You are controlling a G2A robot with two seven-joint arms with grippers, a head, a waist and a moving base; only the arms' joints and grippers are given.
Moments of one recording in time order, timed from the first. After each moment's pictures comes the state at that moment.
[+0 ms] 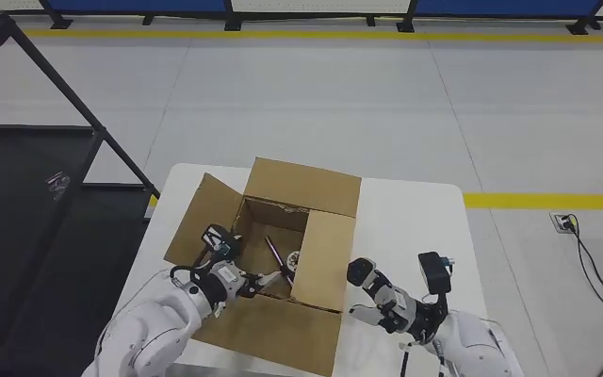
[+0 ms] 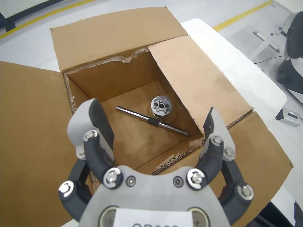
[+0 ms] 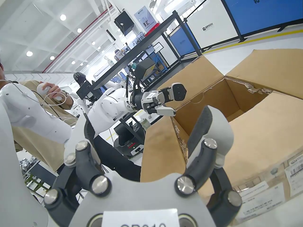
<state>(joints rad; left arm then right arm) 1.27 -1.10 -1.37 -1.92 0.96 -0.38 -0.57 -1.34 -1.34 1.46 -1.79 -0.21 -0.86 0.69</state>
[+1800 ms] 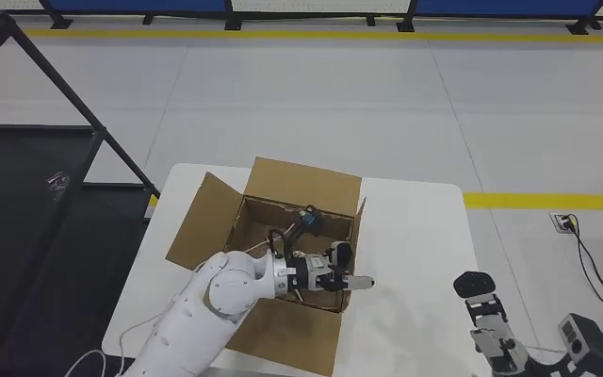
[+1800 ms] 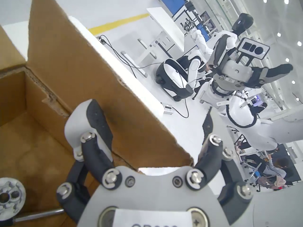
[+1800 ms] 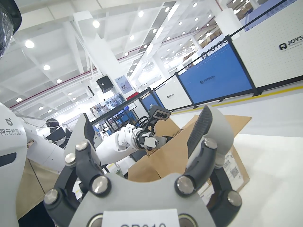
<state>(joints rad) 0.75 -1.24 -0.86 -1.48 0.21 -0.48 -0.68 -1.75 -1.26 1.75 -1.97 -0.41 -1.01 -0.05</state>
